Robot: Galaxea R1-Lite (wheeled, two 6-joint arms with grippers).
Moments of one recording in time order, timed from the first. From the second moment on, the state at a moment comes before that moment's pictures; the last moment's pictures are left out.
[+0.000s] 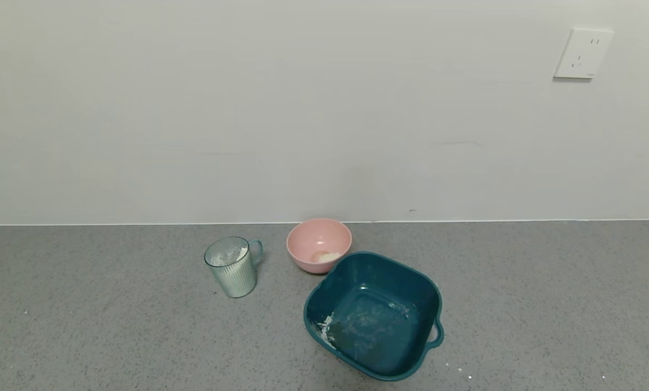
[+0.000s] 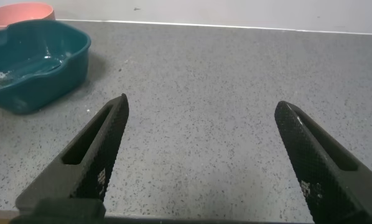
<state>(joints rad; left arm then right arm) -0.01 0.17 -0.54 0.32 -0.08 0.02 0.00 0.00 0.00 0.00 0.01 0.00</state>
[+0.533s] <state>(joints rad) 0.00 0.01 -0.19 -0.02 -0.02 0.01 0.00 0.00 0.00 0.00 0.01 -0.01</state>
